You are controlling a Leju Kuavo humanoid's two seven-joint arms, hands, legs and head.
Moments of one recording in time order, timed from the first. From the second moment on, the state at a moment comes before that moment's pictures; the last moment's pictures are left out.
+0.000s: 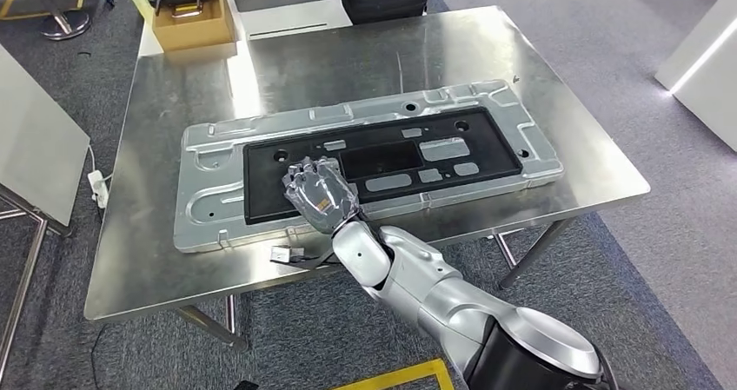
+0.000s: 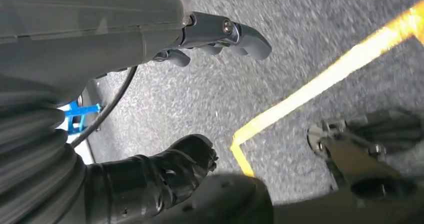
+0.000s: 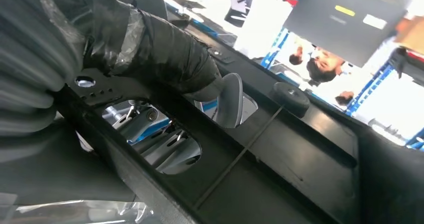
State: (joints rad) left arm -0.20 -0.12 1.07 -0.21 -1.29 -0.03 0.25; right arm -0.98 0.35 1.18 -0.42 1.48 -0.59 0.39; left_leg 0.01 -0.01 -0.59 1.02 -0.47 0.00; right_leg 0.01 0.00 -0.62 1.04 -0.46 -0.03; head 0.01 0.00
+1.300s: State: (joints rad) left arm -0.21 -0.11 1.06 -0.21 -1.30 -0.03 0.18; right arm -1.00 0.36 1.14 -0.38 1.19 -0.14 0.03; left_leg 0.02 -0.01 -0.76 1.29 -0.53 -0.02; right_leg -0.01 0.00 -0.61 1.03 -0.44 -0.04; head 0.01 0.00
